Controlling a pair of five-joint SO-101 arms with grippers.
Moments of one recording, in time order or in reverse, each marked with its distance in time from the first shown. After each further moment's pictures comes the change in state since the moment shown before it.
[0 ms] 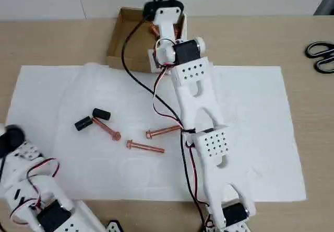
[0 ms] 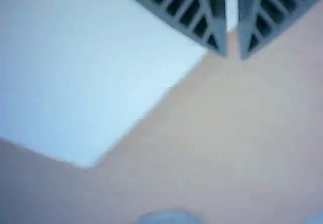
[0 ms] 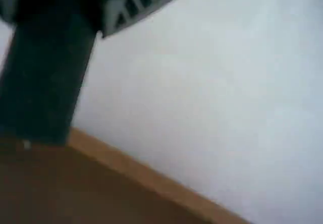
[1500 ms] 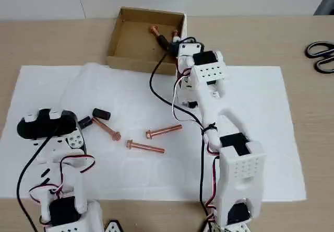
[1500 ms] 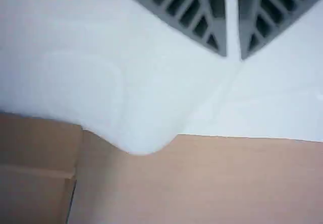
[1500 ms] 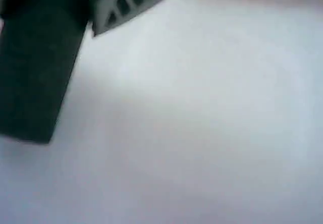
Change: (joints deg) left arm 25.9 0.0 -1.1 3.8 0.0; right arm 7.1 -29.6 65.8 -13.9 5.9
